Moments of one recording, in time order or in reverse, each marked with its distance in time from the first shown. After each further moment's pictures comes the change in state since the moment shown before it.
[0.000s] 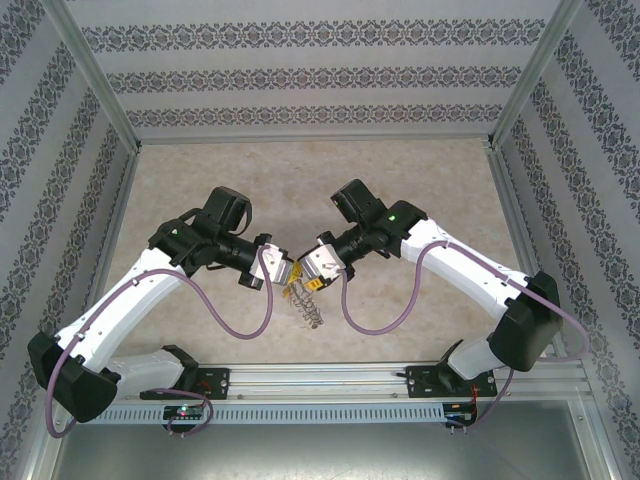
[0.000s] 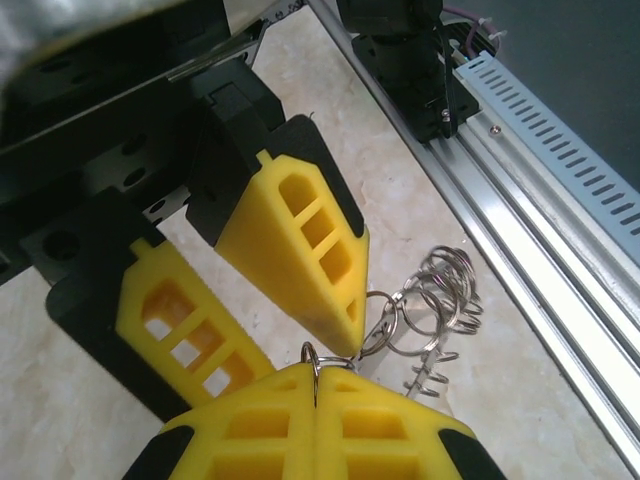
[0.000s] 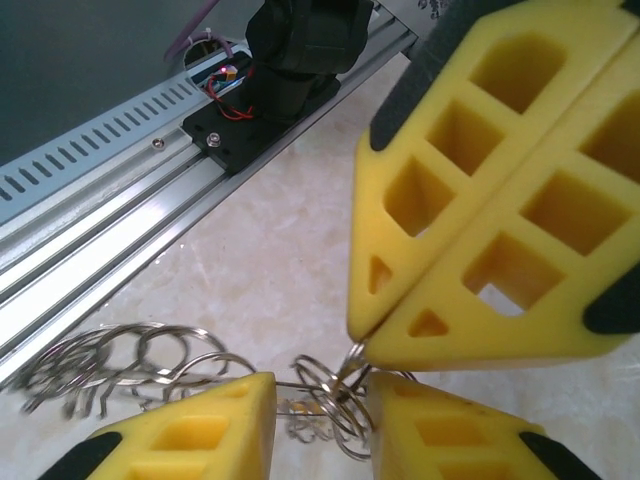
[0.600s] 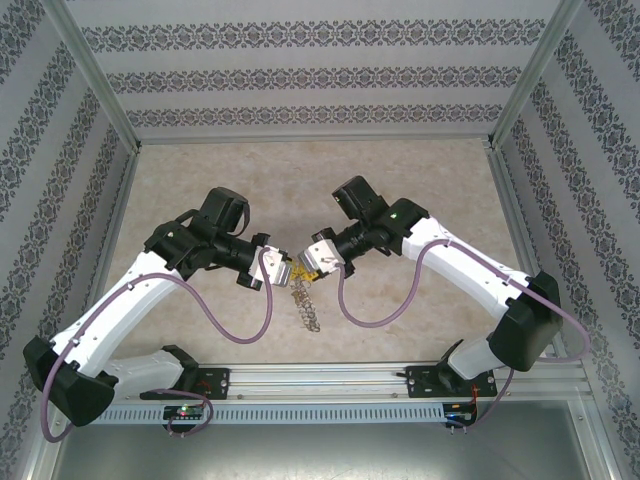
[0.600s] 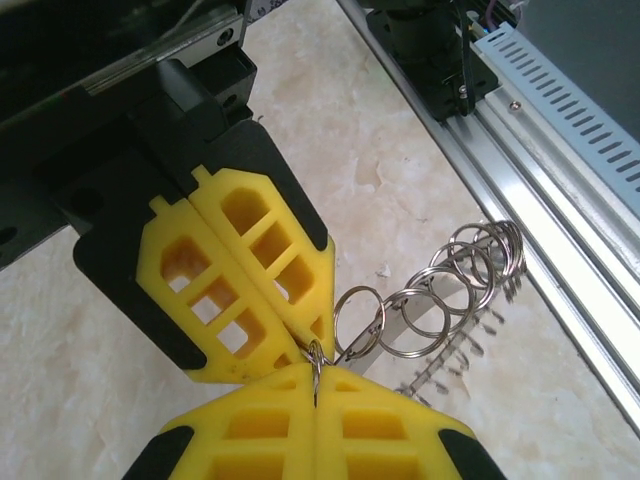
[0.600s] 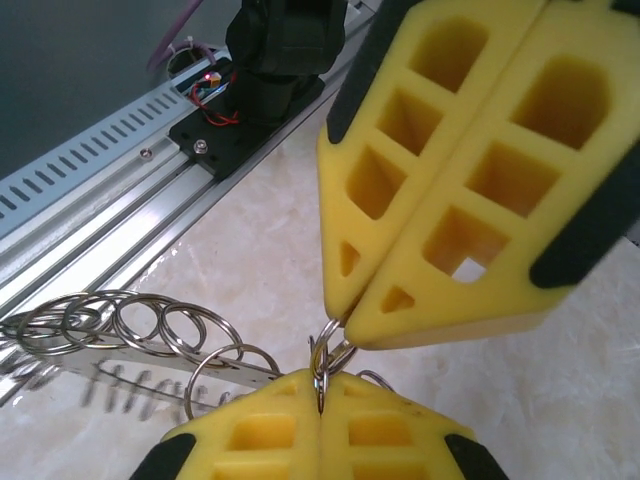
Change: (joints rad) left arm -0.006 -0.026 0.003 -0.001 -0.068 0.002; right arm -0.018 0.000 0.013 0.014 -0.006 0.078
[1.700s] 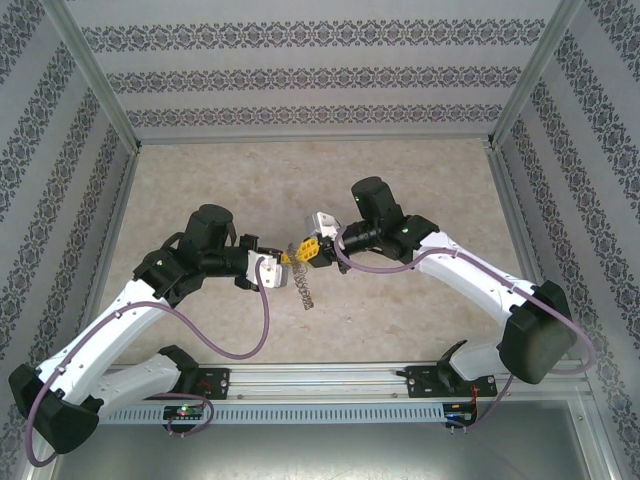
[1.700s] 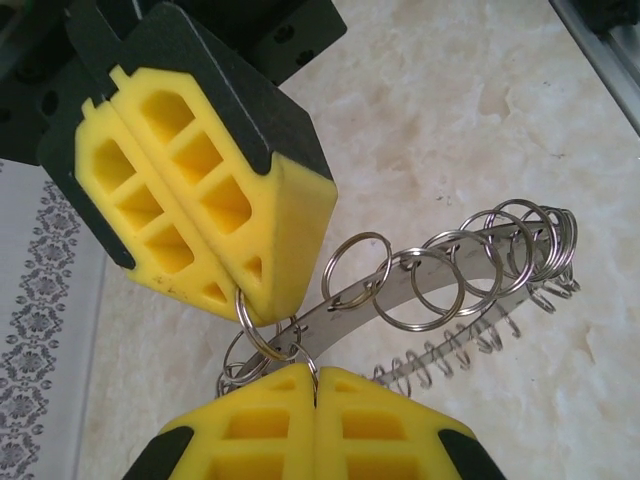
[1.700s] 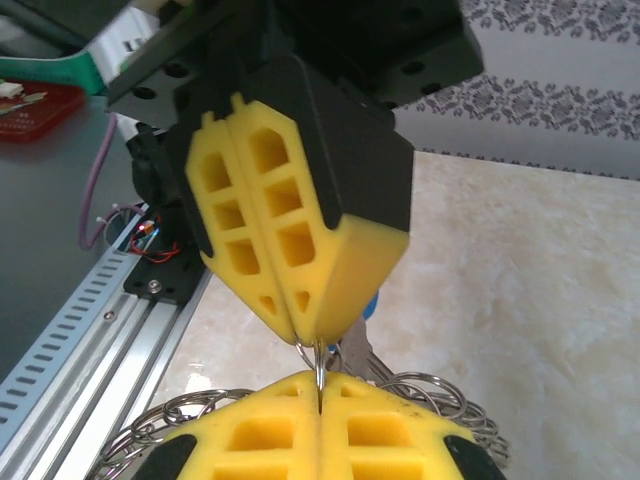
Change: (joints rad) left arm -0.013 -0.177 -0.219 0.297 -0.222 -0.114; right arm -0.073 -0.088 -0.239 0.535 -0.096 0.727
